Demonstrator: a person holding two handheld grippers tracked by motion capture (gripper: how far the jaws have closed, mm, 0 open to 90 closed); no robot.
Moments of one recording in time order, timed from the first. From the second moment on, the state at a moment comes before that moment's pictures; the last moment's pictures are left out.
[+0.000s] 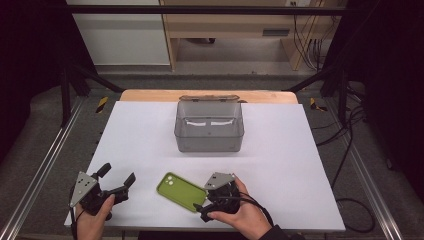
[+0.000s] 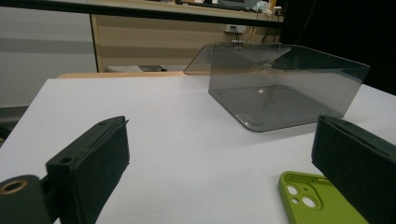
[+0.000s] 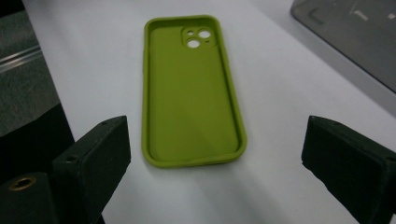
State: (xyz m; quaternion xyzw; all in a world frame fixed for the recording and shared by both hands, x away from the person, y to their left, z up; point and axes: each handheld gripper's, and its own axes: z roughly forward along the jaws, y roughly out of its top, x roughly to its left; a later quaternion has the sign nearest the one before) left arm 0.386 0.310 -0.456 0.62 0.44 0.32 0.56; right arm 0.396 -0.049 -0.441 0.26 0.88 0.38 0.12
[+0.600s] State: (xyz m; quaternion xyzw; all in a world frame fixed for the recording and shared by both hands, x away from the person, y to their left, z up) left arm 0.387 0.307 -0.457 0.63 0.43 0.31 0.56; right arm 0.387 -0.026 -0.450 0.23 0.91 0.35 0.07
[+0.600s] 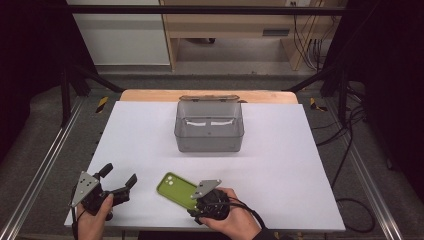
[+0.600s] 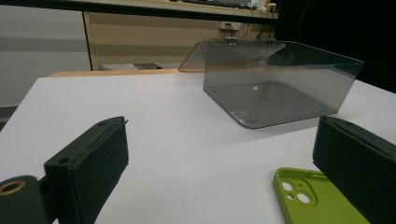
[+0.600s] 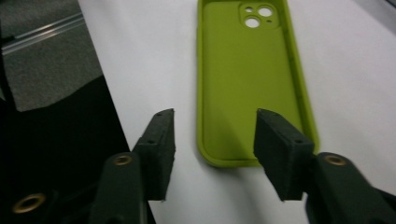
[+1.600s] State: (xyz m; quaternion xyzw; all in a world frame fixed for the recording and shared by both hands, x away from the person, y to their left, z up) left arm 0.388 0.303 -0.458 0.65 0.42 0.31 0.56; right arm 0.380 -0.008 -0.470 0.21 0.91 0.34 0.10
